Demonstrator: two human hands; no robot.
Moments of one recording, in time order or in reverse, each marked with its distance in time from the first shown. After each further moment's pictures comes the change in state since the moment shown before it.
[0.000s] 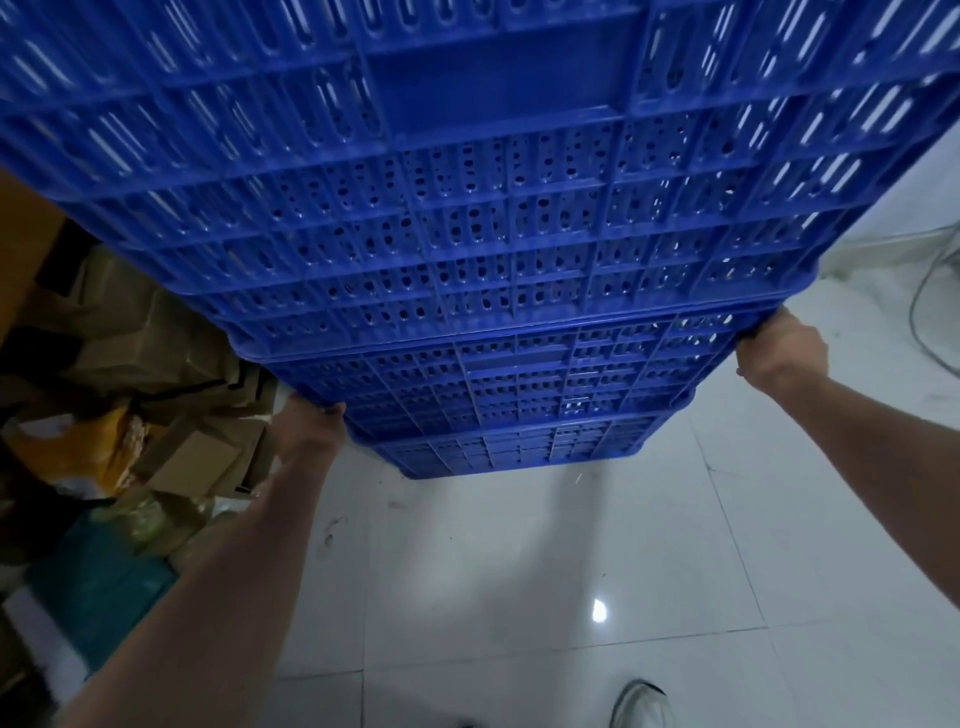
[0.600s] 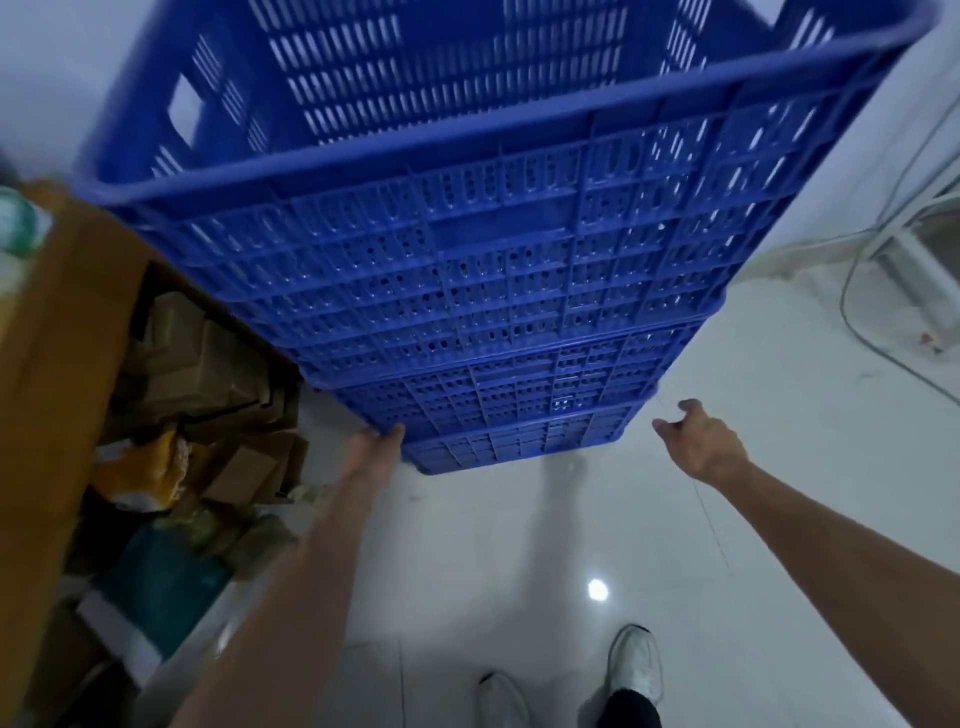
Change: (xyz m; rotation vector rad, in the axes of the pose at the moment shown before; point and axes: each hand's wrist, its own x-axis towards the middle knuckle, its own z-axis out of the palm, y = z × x) left_hand -0.099 0.034 -0.073 -0.267 -0.390 -0.080; right_hand -0.149 0.003 -0.036 -0.008 -0.364 0.073
